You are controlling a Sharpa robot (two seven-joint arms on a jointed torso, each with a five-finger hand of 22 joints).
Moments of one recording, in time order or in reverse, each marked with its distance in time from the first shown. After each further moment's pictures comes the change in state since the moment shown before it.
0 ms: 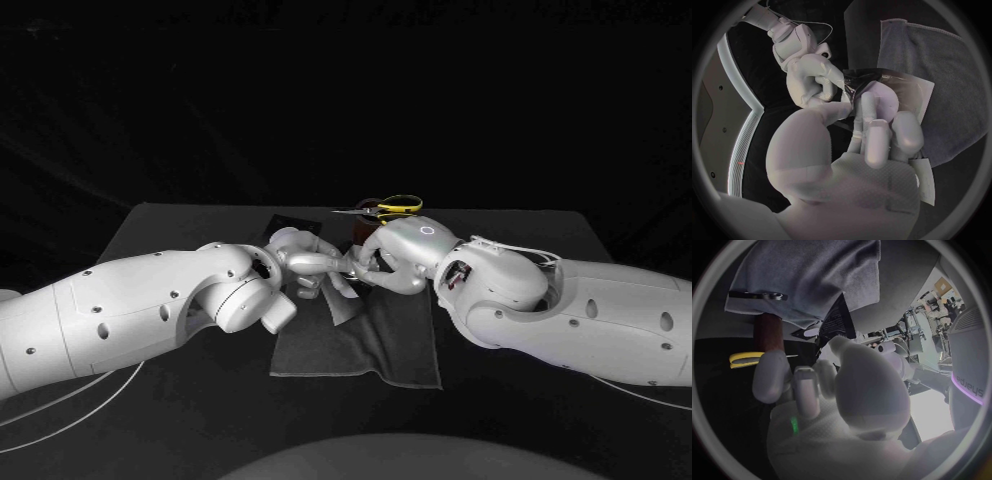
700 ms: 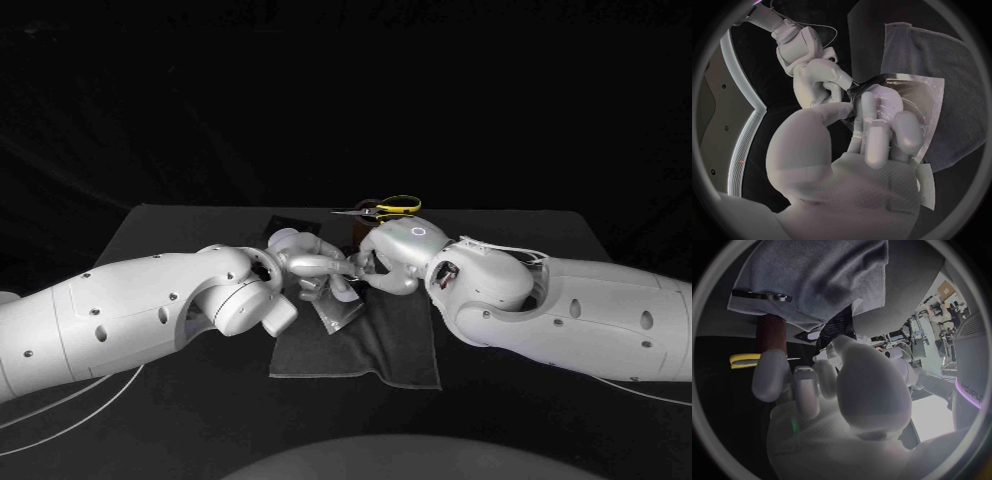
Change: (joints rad) left arm -0.001 -0.001 -0.002 0.010 0.019 0.019 0.034; left_hand 0.000 0.000 0.000 0.000 0.005 -0.001 0.001 0.004 0.000 -0.002 -0.002 0.000 0.001 0.000 0.000 0.000 0.010 0.000 0.000 0.000 0.000 0.005; right arm 0.000 0.041 -0.003 -0.032 -0.034 0.034 -0.045; right_hand -0.034 -0.040 -0.036 0.028 0.000 0.006 0.002 -0.019 -0.014 -0.007 0.007 -0.008 -0.001 0.000 0.007 0.001 0.001 0.000 -0.007 0.007 -0.011 0.001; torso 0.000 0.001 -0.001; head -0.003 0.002
